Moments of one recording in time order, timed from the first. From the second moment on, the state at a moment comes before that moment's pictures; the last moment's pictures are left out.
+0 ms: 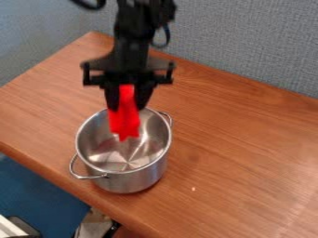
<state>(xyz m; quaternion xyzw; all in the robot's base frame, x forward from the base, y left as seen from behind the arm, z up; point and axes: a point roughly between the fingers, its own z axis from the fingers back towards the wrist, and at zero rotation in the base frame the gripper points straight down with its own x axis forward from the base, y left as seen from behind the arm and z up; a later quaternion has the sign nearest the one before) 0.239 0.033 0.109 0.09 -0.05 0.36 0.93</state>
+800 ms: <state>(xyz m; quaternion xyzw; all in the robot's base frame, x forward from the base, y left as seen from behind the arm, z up) 0.252 -0.070 0.147 0.06 -0.05 0.15 0.98</state>
